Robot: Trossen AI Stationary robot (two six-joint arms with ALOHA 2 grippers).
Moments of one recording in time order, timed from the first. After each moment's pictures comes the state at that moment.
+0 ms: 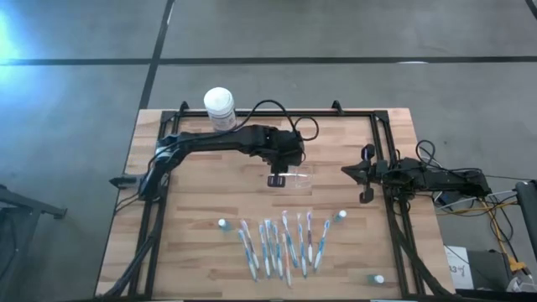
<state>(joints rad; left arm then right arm) 0.12 2.05 2.01 -1.04 -0.07 0.25 0.00 0.02 0.01 0.13 0.13 -0.06</state>
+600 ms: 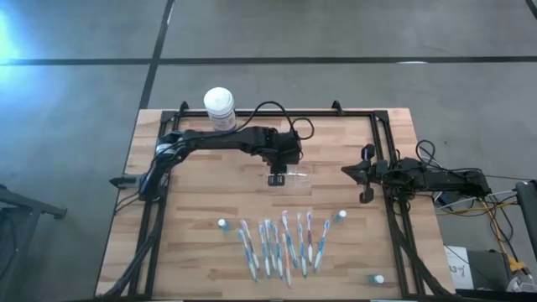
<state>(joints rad) 0.17 2.05 1.84 -0.88 0.00 0.22 0.00 0.02 0.01 0.13 0.13 -0.06</state>
